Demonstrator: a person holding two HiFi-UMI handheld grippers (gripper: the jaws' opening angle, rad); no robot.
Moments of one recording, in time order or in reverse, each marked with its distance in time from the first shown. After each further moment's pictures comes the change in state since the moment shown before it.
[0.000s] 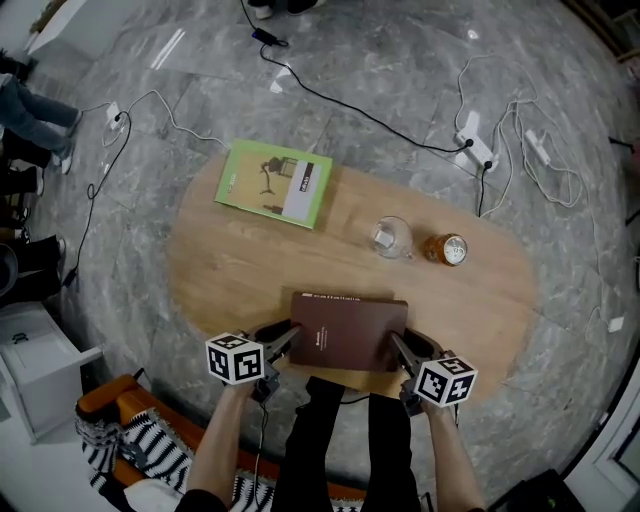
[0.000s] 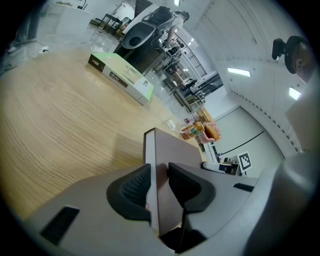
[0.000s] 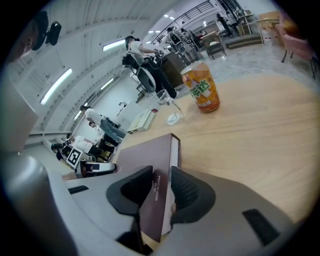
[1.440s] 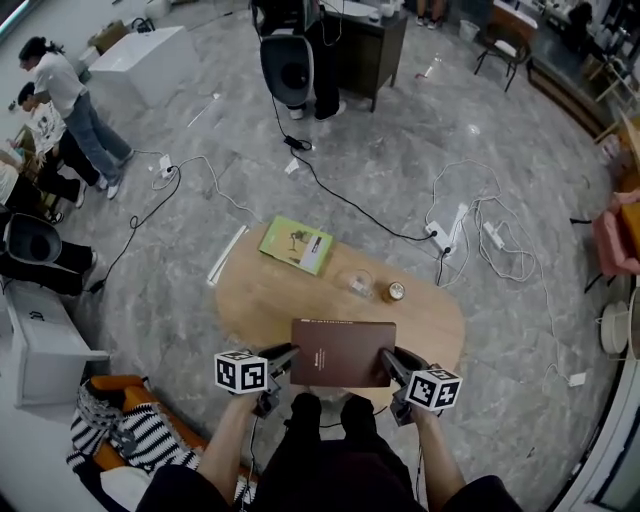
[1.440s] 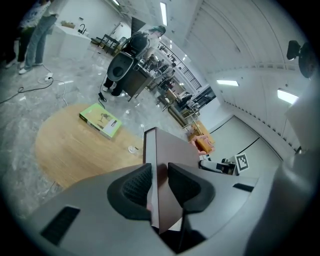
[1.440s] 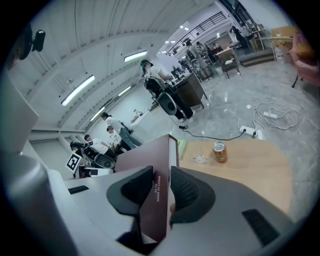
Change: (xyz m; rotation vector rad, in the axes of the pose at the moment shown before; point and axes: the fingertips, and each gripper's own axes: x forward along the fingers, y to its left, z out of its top) left arm -0.205 -0.272 0.034 0.031 -0.171 0.009; right arm -0.258 0.189 0.103 -0.126 -0.096 0.093
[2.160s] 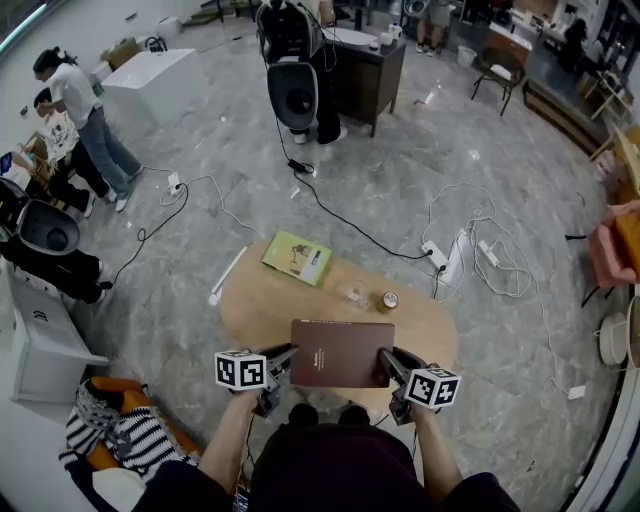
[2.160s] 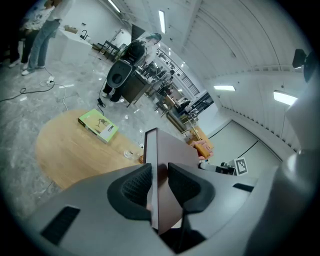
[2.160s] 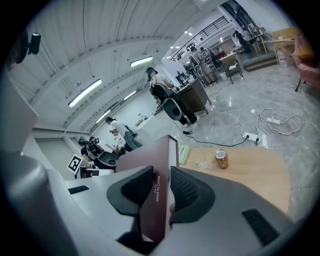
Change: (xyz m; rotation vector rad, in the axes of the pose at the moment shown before) left arm -0.022 -0.041 -0.005 -0.001 -0.080 -0.017; right arm -0.041 0.019 0.008 -0.037 -0.055 0.047
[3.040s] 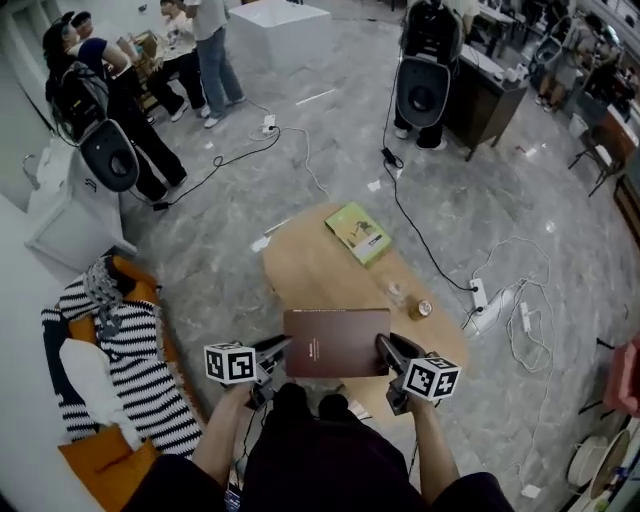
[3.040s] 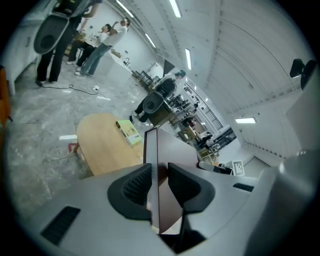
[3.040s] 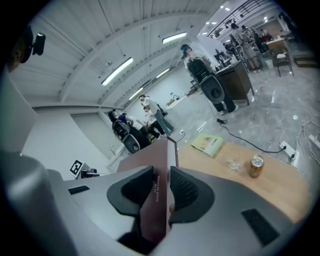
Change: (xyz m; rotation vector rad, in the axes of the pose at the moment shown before) left arm -0.074 -0.006 -0.095 -0.259 -0.379 0.193; right arm 0.030 0.047 -0.020 -0.255 0.257 0.309
